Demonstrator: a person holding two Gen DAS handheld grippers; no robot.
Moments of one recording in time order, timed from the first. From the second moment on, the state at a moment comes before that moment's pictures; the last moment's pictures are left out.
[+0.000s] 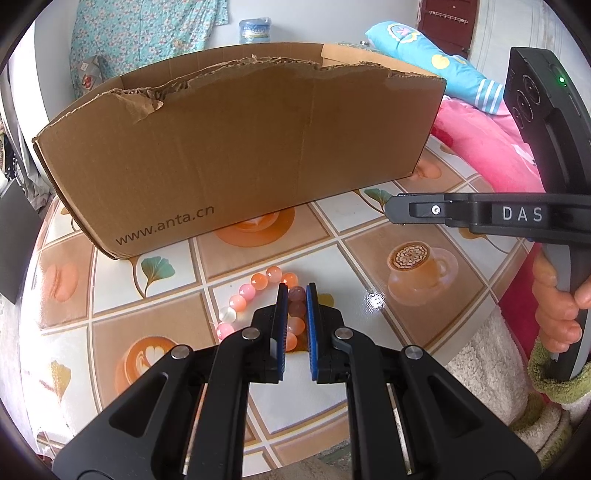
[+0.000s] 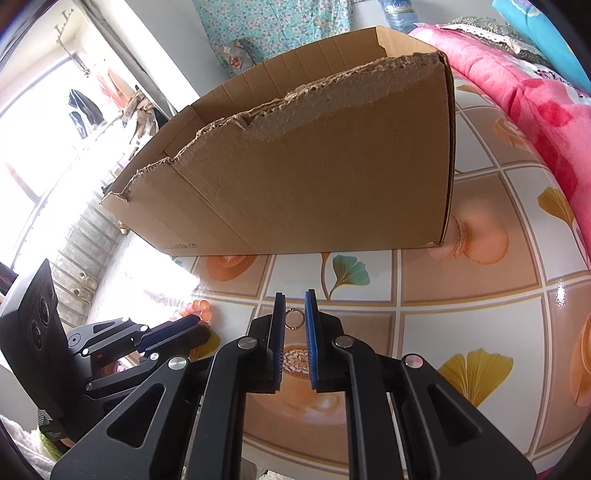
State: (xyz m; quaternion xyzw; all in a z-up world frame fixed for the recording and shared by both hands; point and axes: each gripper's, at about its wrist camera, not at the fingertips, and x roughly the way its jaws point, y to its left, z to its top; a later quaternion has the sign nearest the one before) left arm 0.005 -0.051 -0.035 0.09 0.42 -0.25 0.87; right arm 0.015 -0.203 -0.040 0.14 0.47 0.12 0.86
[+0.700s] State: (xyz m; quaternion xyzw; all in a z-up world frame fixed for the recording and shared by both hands) left arm 0.011 -0.052 -0.038 0.09 0.41 -0.25 0.87; right arm 0.022 -0.202 -0.042 0.14 0.48 0.12 0.86
